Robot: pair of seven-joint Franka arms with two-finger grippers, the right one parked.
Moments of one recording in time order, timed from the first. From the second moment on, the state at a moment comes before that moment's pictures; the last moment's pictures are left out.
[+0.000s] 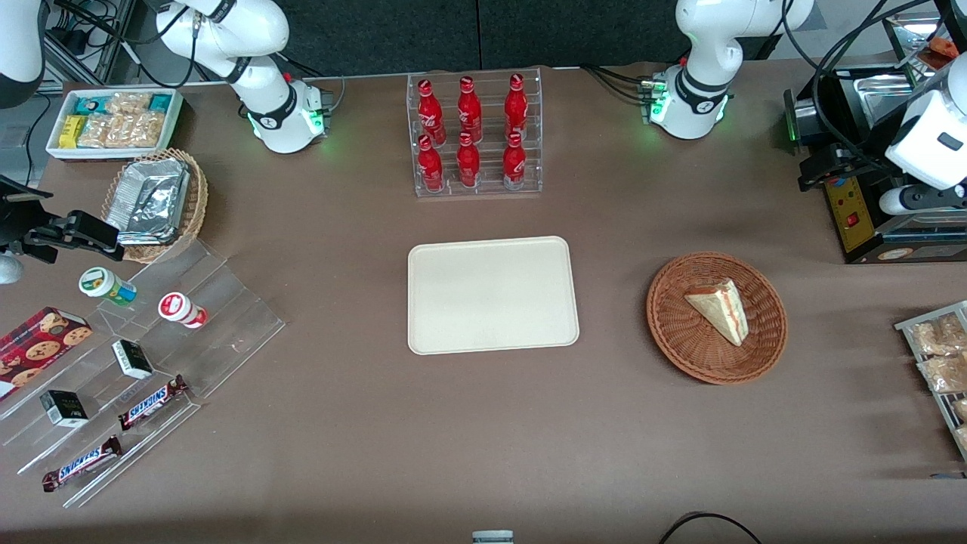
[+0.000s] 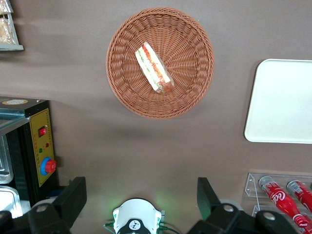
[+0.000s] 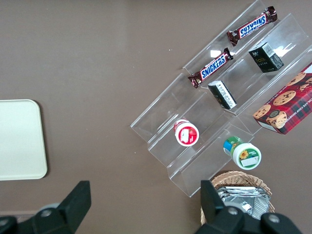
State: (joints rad) arm -0.01 -0.06 -0.04 -1.61 -0.01 1.38 -0.14
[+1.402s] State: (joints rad) arm -0.01 0.09 -0.10 -2.07 0.00 2.14 -0.73
